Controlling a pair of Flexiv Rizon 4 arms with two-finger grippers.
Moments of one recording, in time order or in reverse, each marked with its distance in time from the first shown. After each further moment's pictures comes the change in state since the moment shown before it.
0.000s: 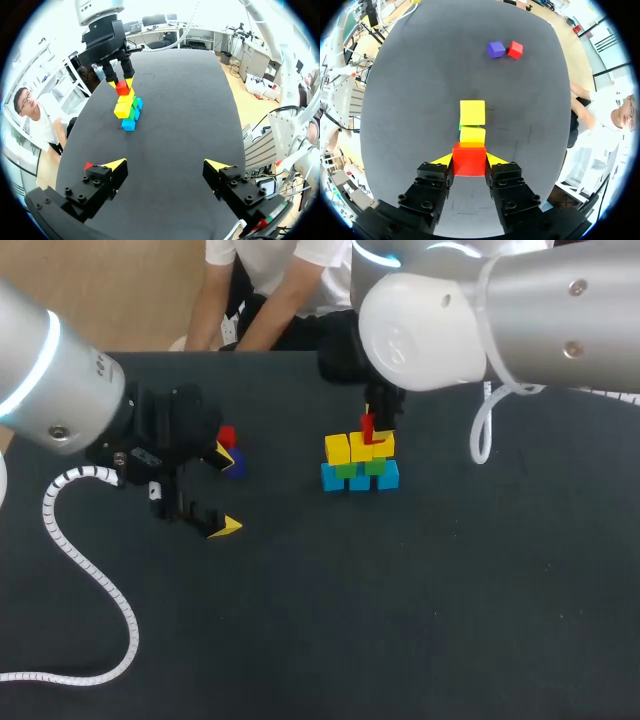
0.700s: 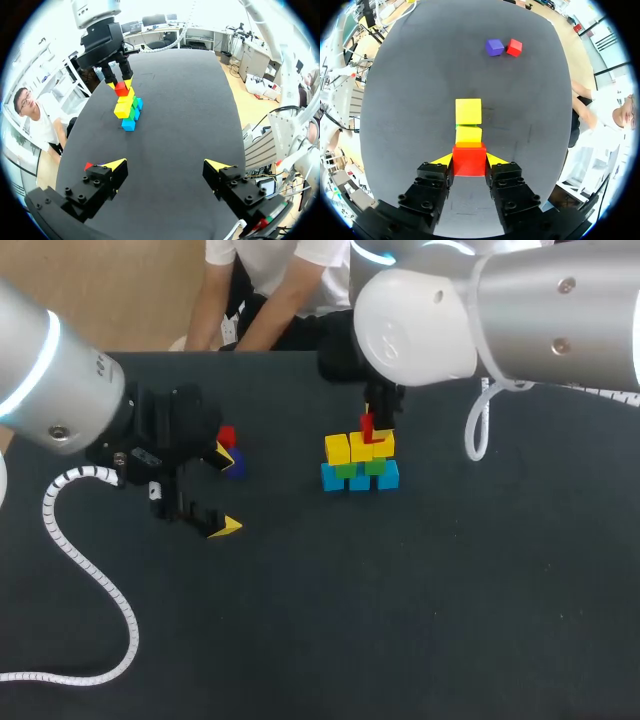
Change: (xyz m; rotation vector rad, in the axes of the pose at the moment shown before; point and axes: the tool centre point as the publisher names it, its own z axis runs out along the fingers) left arm 0.000 0.000 0.000 0.000 0.000 0.000; right arm 0.001 -0.005 0.003 -0.011 0.004 0.004
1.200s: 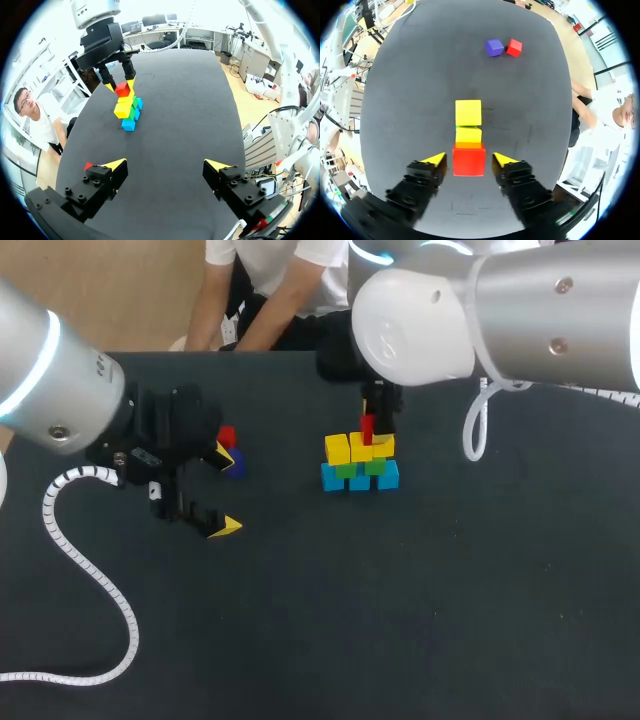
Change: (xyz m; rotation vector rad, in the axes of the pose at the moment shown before) left arm 0.000 0.000 0.000 0.000 0.000 0.000; right arm -0.002 0.000 -0.001 0.000 0.002 0.006
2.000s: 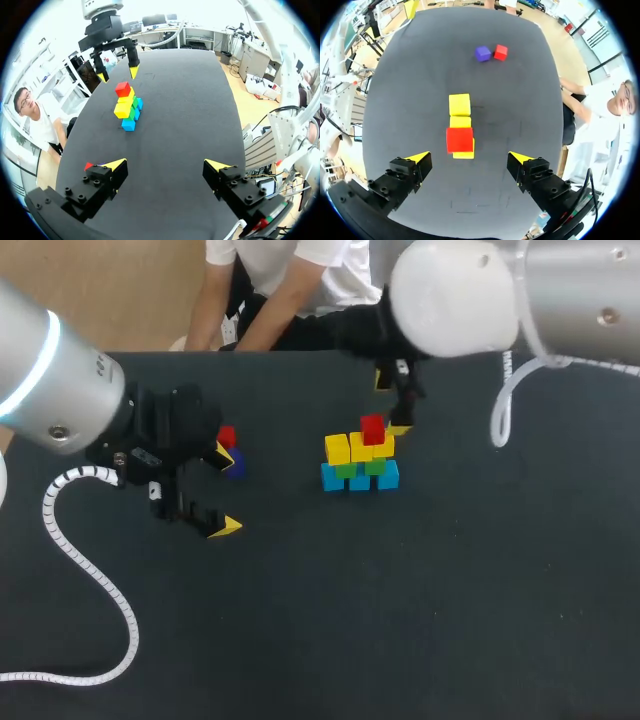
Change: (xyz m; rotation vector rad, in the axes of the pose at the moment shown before) left arm 0.000 0.000 0.000 0.000 0.000 0.000; right arm 0.020 -0.009 -0.025 0.019 -0.108 0.054
